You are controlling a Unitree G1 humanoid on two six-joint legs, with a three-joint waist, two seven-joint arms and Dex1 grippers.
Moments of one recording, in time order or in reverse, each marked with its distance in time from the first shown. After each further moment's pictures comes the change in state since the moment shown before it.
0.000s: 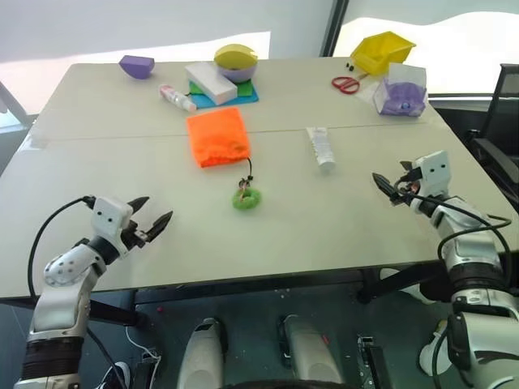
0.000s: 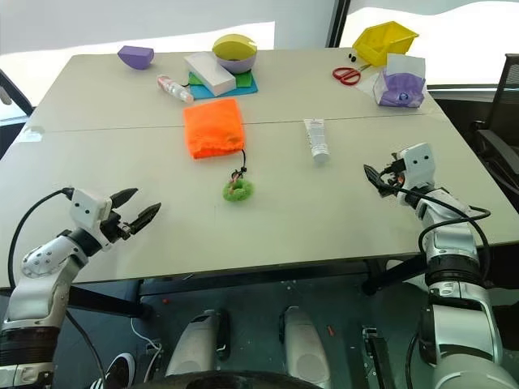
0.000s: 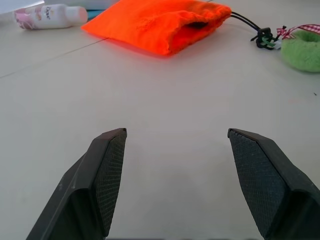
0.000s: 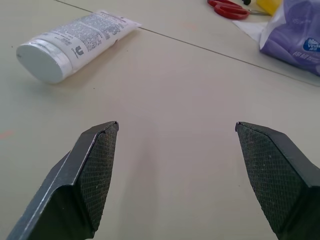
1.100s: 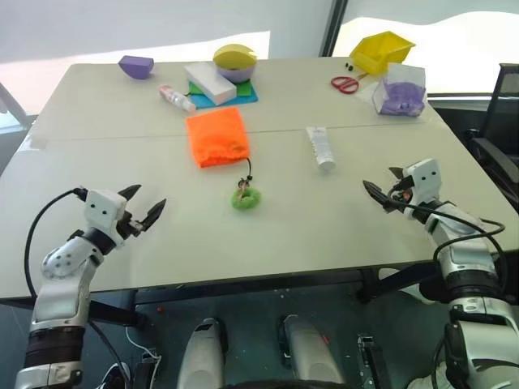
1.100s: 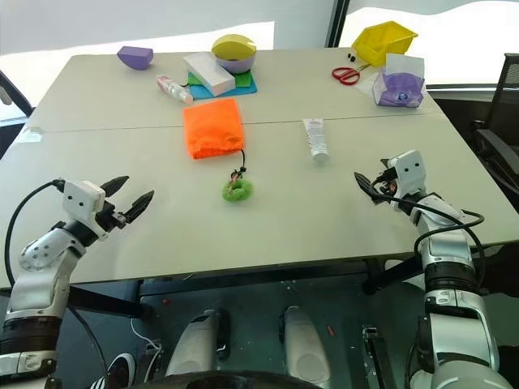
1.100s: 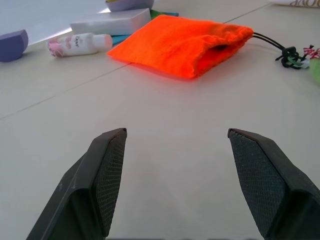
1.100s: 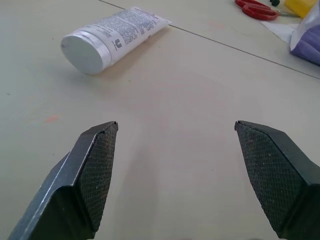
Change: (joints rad) left arm -0.097 0.000 0.000 0.126 0.061 -0.125 0.060; right arm 0.071 0.007 0.002 -0.120 0.016 0.000 0.108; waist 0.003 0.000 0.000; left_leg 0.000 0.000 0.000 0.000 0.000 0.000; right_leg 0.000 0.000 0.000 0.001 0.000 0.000
